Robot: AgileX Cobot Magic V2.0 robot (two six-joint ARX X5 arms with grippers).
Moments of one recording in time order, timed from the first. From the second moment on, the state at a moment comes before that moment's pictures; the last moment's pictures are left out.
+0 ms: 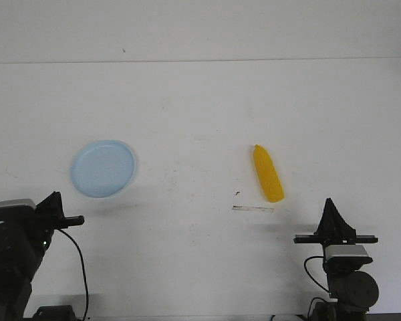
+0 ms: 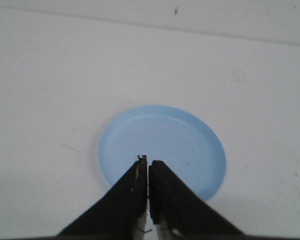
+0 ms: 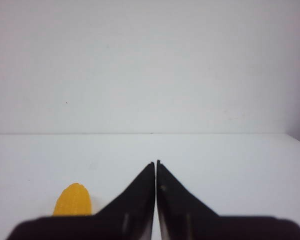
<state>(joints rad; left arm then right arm) 0.03 0.57 0.73 -0.42 0.04 -0.12 -0.03 0.00 0.01 0.16 -0.03 0.02</state>
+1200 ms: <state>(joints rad) 0.32 1.65 1.31 -0.64 0.40 -0.23 -0.03 0.00 0.01 0.16 -0.03 0.02</state>
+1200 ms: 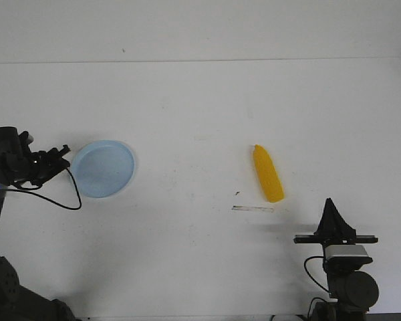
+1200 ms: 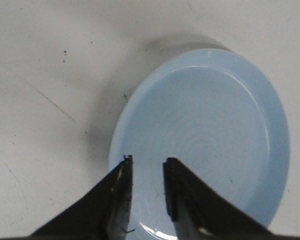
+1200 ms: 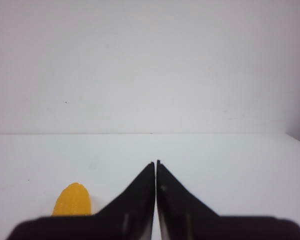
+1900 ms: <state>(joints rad) 0.31 1.76 1.31 -0.66 0.40 -0.21 -0.03 0.00 0.01 0.16 -0.03 0.02</state>
